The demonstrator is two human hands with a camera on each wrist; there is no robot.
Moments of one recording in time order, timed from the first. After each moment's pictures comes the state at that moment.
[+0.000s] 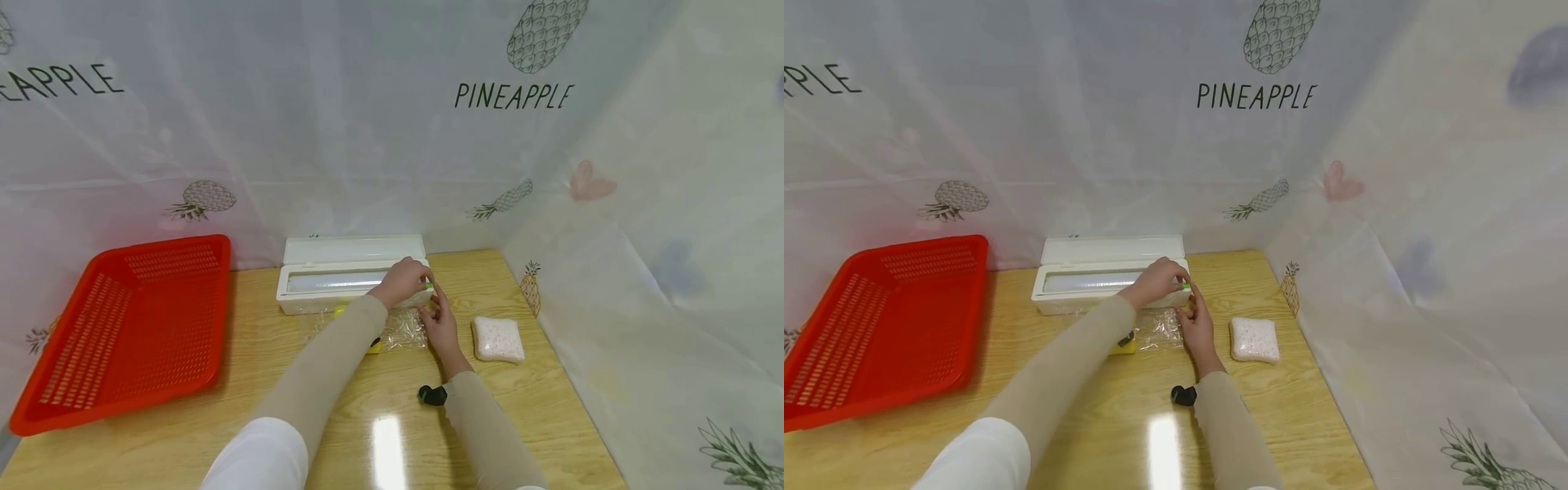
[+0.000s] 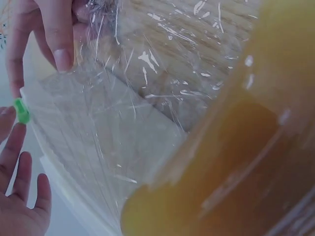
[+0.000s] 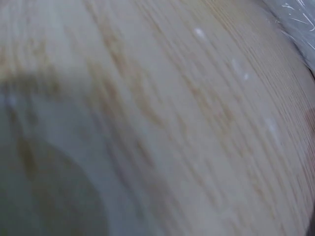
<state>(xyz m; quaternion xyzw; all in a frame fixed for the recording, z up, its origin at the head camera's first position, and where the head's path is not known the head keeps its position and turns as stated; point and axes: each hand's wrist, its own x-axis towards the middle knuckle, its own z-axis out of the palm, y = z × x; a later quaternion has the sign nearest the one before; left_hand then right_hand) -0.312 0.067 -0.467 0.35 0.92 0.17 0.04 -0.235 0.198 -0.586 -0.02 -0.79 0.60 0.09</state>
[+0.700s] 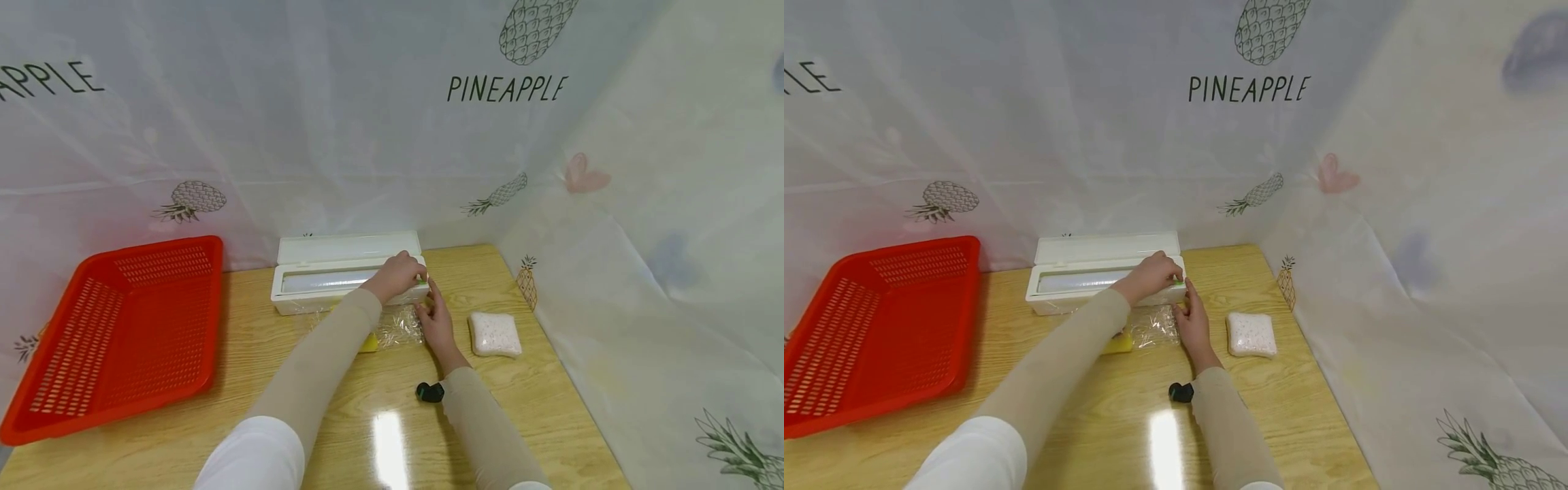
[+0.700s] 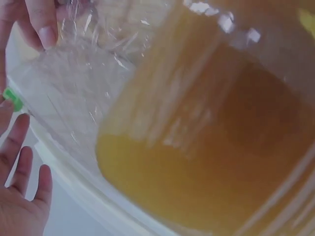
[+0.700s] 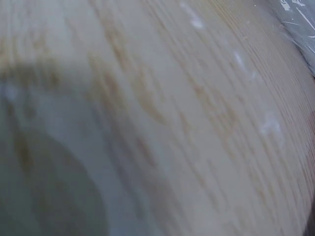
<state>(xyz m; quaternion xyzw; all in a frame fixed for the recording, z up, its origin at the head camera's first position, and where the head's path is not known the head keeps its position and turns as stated) -0.321 0.063 -0.465 0.39 0.91 0.09 0.04 -0.238 0.196 -0.585 -0.01 -0.82 0.57 0.09</state>
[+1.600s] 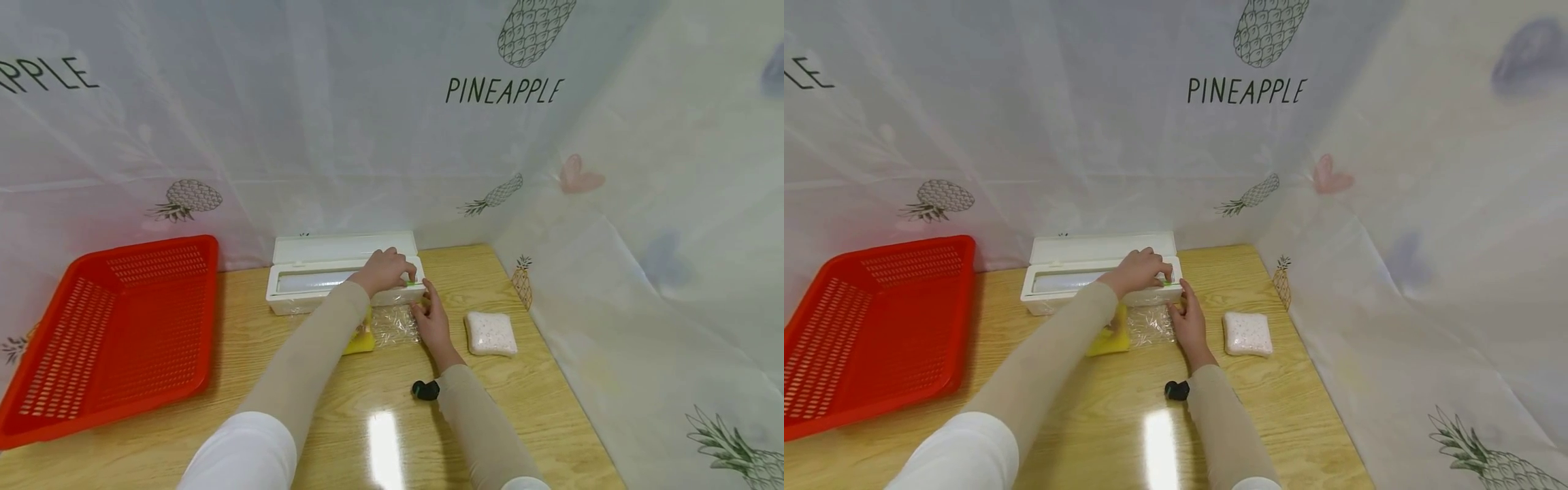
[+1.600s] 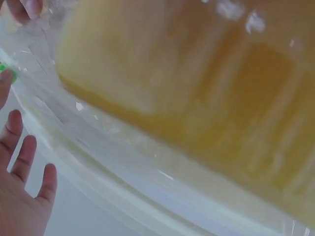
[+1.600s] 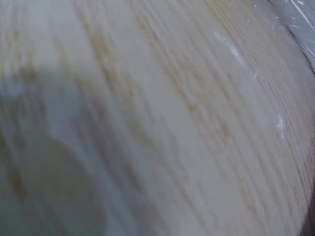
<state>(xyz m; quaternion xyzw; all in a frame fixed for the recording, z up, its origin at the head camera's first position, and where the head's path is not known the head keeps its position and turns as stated) -0.328 0.042 -0.456 0.39 0.92 0.01 0.07 -0.240 0.194 -0.585 -0.02 -0.82 0.56 0.09</state>
